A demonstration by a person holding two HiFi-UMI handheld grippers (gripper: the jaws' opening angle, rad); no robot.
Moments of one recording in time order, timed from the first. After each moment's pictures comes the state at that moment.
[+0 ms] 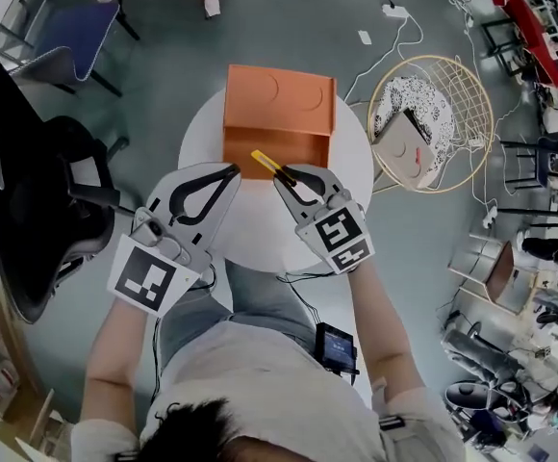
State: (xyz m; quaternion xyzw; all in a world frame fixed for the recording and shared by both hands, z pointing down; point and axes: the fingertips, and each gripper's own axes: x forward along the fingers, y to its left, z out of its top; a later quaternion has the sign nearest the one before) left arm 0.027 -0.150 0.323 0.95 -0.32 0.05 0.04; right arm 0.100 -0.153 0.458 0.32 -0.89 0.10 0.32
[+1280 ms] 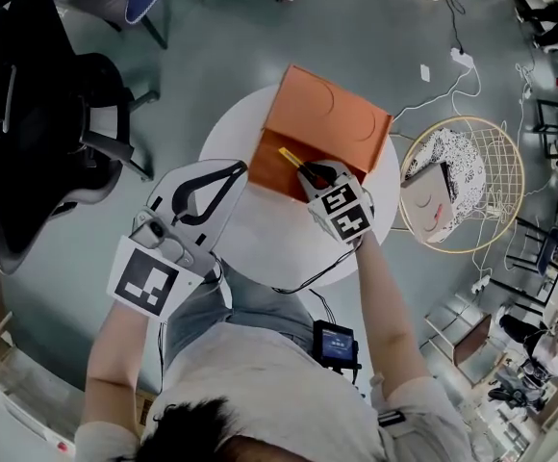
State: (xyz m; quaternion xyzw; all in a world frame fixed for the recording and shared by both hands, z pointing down) left arm -0.015 -0.171 0.354 0.89 -0.45 0.07 0.08; right arm 0.101 -0.203 0.589 0.18 -0.86 0.13 0.46
